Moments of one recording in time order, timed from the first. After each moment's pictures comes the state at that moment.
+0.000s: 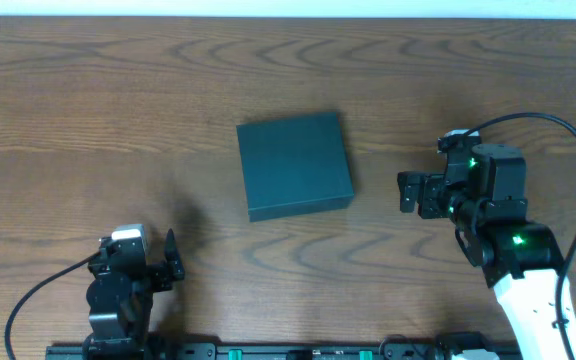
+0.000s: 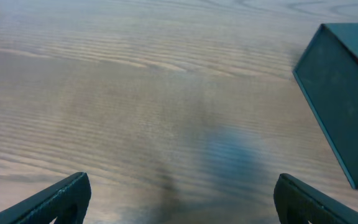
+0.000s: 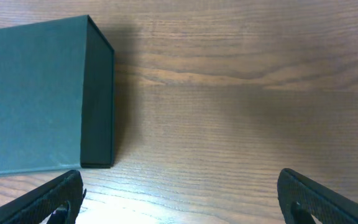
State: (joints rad) left arm 0.04 0.01 0.18 -0.64 -0.04 -0.06; right arm 0.08 1.03 0.82 -0.63 -0.09 0.09
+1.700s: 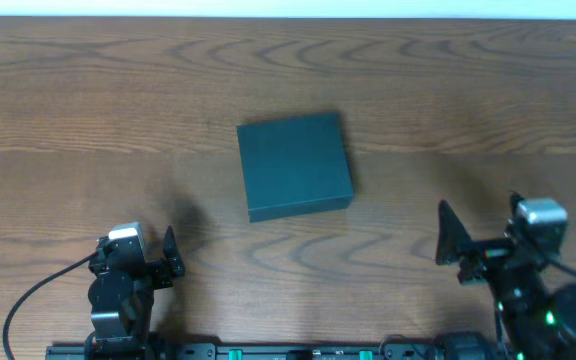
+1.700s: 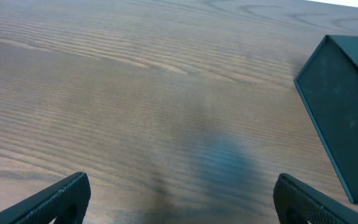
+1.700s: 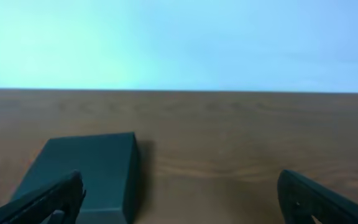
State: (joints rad) left arm 0.04 0.01 0.16 -0.60 -0.05 -0.12; right arm 0.09 0.34 0.82 -0.70 -0.04 0.09
